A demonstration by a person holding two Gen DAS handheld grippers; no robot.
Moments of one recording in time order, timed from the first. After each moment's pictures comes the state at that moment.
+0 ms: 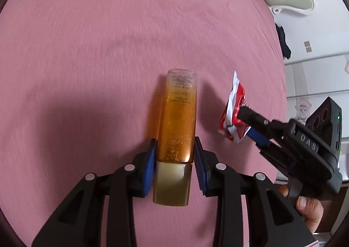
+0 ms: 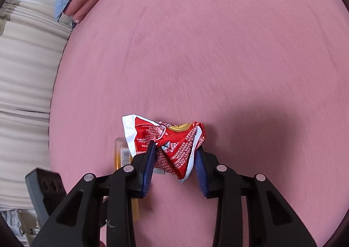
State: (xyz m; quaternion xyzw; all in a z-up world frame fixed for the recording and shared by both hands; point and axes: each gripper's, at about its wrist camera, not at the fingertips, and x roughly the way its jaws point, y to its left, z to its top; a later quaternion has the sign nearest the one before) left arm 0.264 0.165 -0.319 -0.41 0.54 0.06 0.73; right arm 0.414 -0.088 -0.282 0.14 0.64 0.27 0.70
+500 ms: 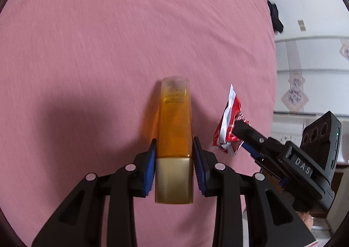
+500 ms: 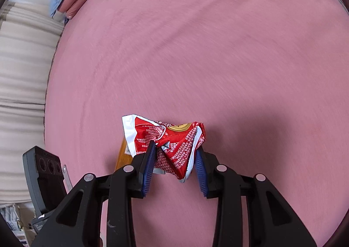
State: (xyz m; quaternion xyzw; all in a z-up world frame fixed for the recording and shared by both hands) left arm 0.148 0.039 -0.301 -0.42 0.58 0.01 0.70; right arm 0.286 -0.227 -0.263 0.14 0.66 0.23 0.70
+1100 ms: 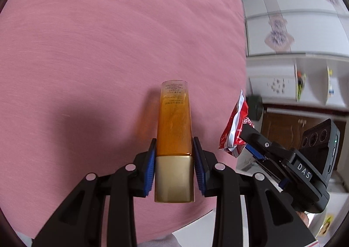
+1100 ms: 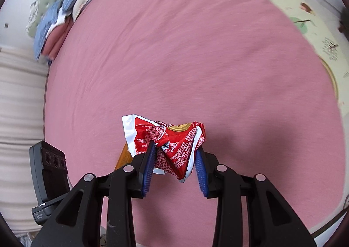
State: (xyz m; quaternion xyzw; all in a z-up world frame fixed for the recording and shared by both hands) left arm 0.125 -0.162 -0.267 -0.34 0.65 -0.12 0.67; right arm 0.189 -0.414 -0.224 0.23 0.63 0.12 0.73
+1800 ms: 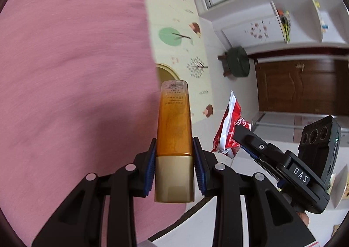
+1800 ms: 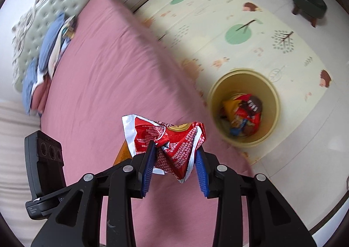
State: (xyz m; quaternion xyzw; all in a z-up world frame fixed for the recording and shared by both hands) left arm 0.229 -0.494 -0.251 -0.22 0.68 -0.24 0.66; right arm 0.189 -0.717 -0.219 0.31 0.58 0.02 0.75
